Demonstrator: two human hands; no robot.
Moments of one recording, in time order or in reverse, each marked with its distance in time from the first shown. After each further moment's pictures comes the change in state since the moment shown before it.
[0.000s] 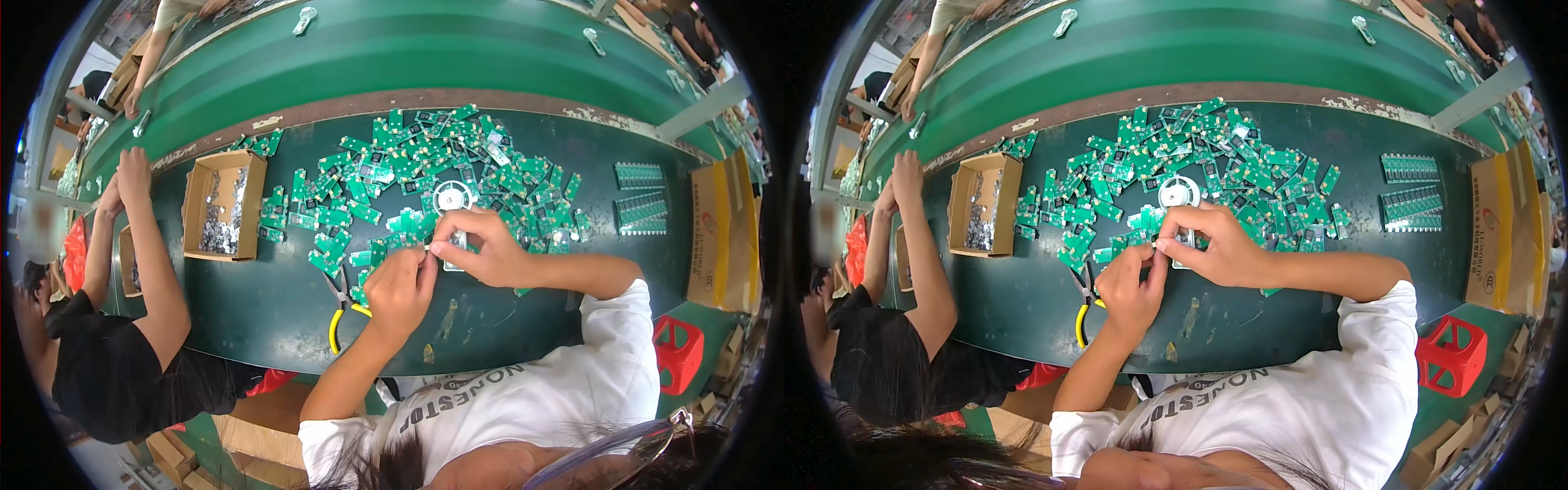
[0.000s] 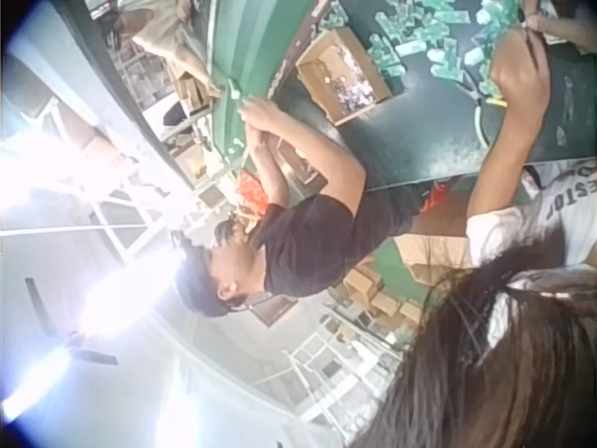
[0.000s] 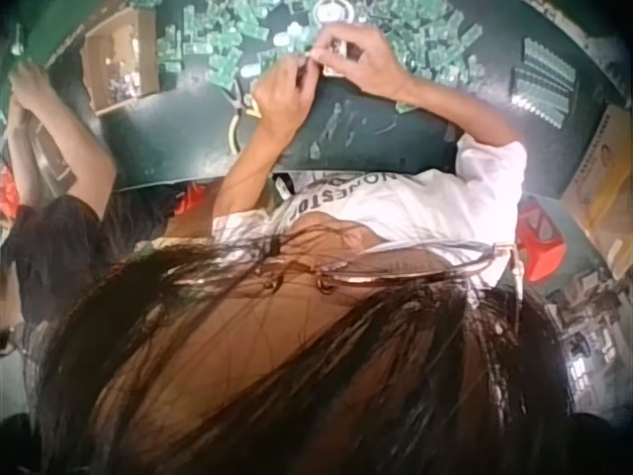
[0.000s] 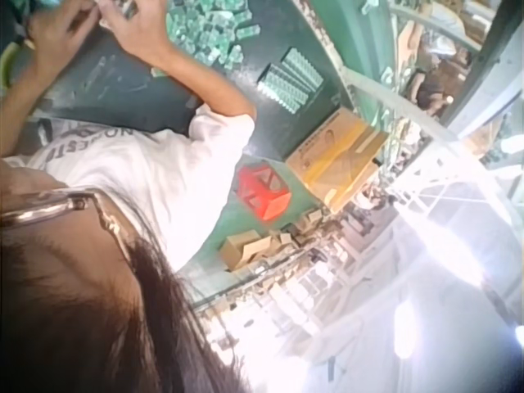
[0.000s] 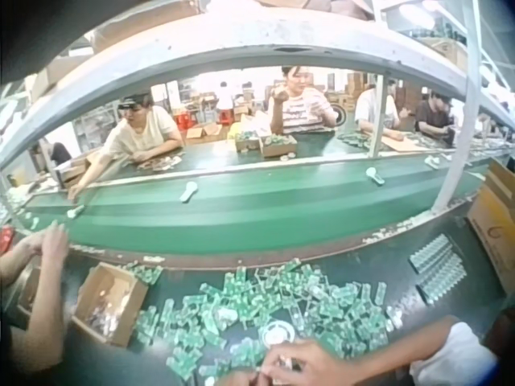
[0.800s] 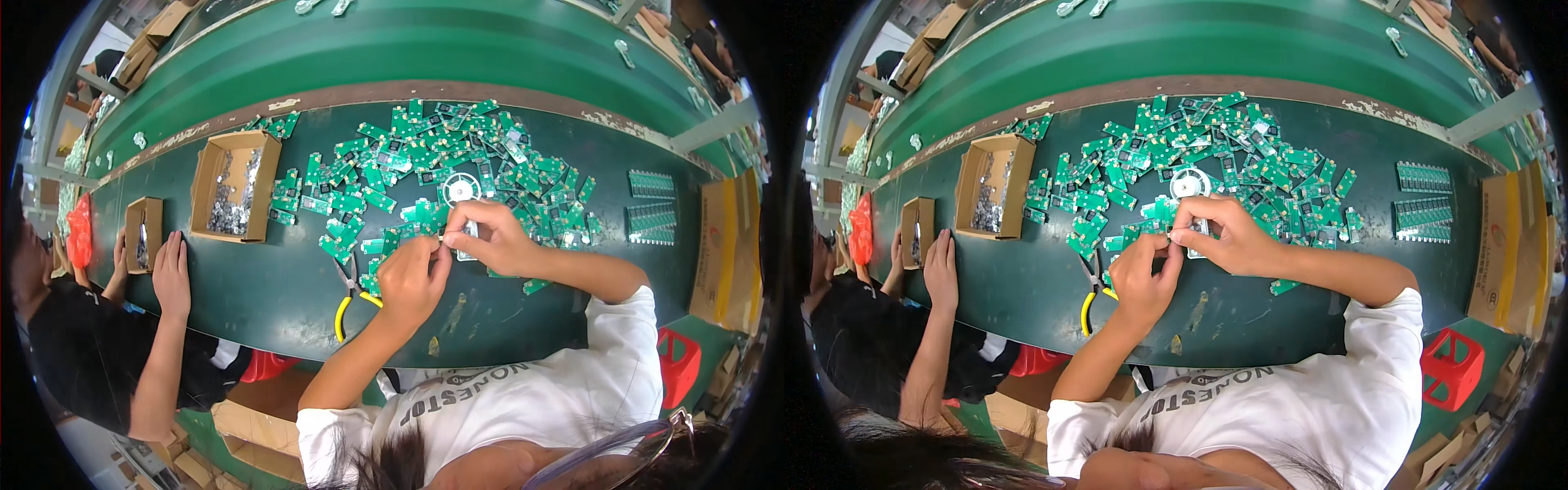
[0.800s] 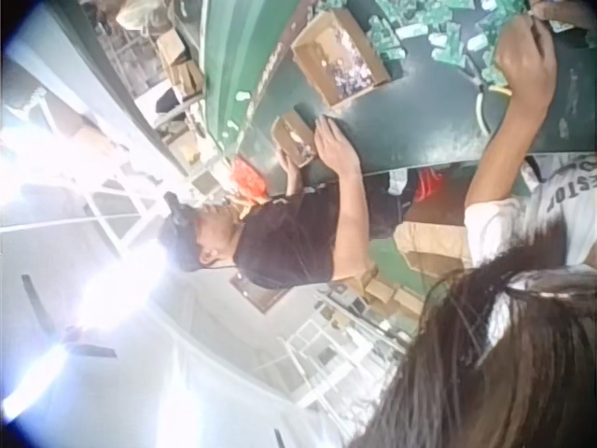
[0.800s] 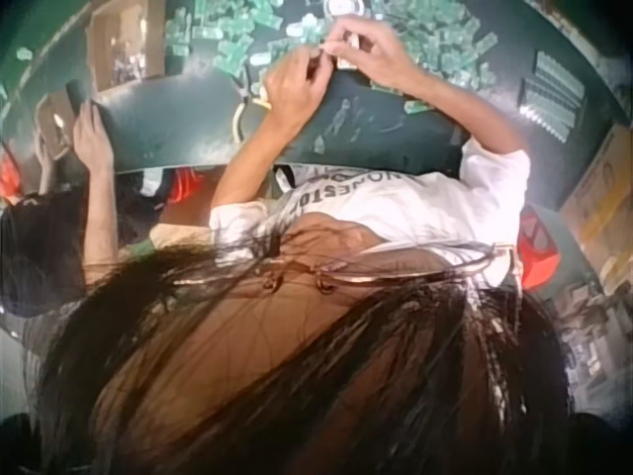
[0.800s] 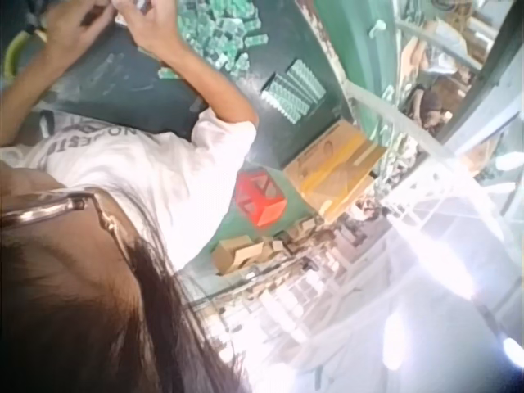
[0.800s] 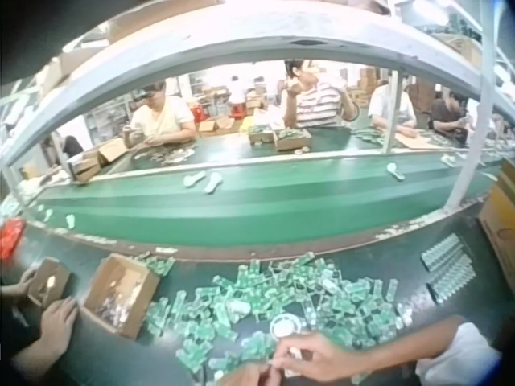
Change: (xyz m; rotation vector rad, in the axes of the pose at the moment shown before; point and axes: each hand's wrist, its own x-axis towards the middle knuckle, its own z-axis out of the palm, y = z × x) left_hand -0.001 0.002 0.003 -0.048 -0.011 -0.073; right_hand 0.003 0.023 0.005 0.230 -0.048 0.009
